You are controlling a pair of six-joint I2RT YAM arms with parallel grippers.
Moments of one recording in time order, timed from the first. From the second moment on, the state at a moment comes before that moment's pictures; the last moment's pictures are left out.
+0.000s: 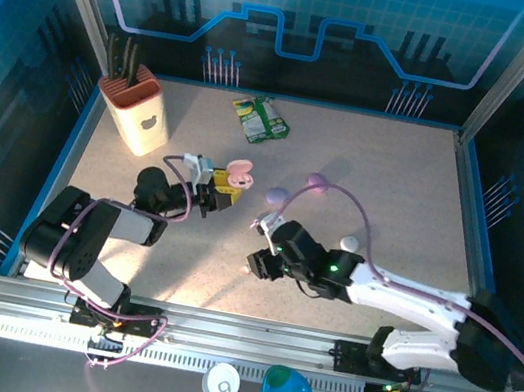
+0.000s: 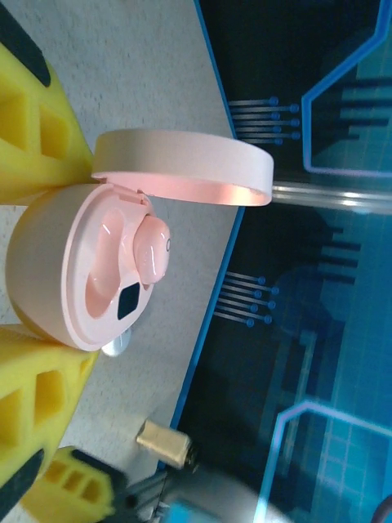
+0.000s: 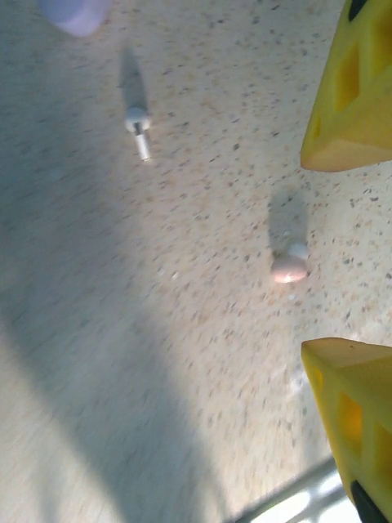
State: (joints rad) left arm -0.20 1.54 0.38 1.26 0.86 -0.24; right arm 1.08 1.31 0.78 -0.33 0.15 0.36
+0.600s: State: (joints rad) left arm -0.09 1.49 0.40 1.13 0.75 -0.21; right arm 1.26 1.93 1.34 -0.87 0.41 0.56
